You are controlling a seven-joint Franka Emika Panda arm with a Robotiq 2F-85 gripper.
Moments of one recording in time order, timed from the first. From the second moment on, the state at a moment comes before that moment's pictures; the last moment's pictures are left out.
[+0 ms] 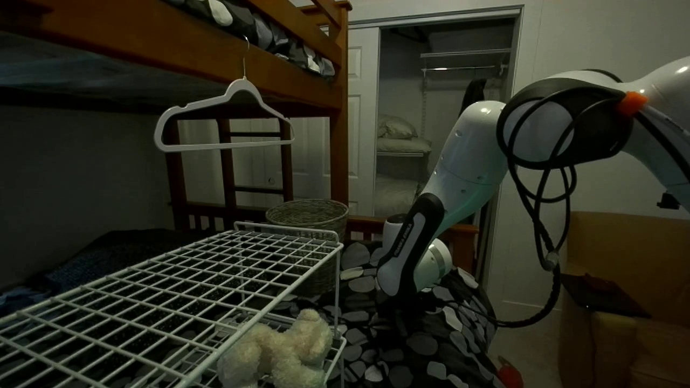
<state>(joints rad) 0.42 0.68 -0.33 -2.03 0.10 2.81 0.74</state>
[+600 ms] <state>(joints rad) 0.34 0.63 -0.31 -2.09 0.10 2.78 0.85</state>
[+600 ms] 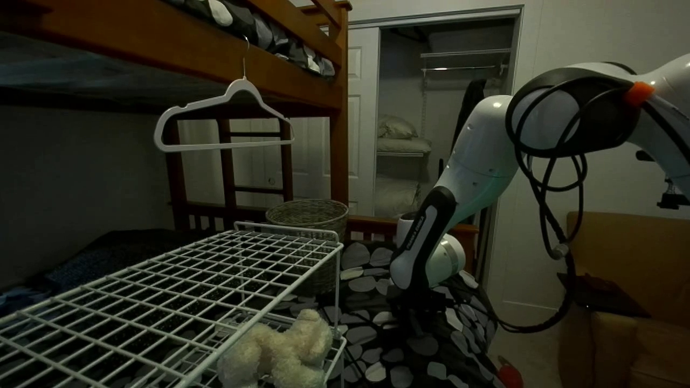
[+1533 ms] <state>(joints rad) 0.50 0.48 -0.52 -2.14 -0.19 2.91 1.10</state>
